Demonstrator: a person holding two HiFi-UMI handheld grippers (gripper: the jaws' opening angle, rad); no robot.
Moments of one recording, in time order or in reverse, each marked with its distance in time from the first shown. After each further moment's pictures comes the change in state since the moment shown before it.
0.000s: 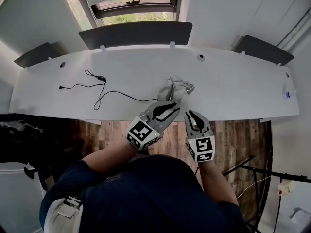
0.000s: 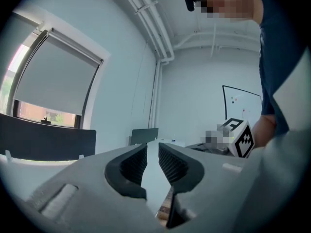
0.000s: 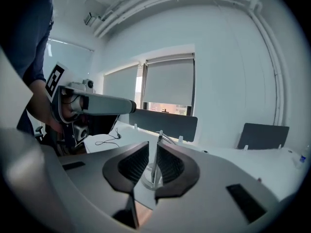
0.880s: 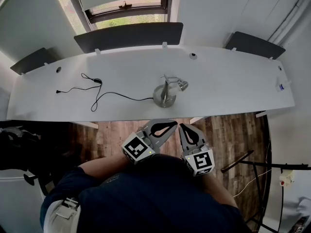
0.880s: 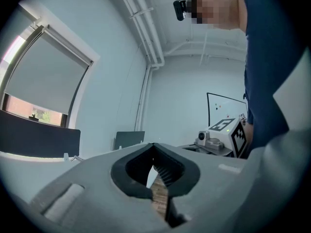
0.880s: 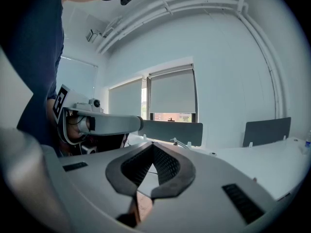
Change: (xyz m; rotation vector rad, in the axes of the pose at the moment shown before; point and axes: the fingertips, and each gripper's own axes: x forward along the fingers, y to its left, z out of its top) left arm -0.039 -0.084 0.008 -0.033 -0.059 -0.135; right arm -0.072 0.055 0.015 0.075 -0.116 0.053
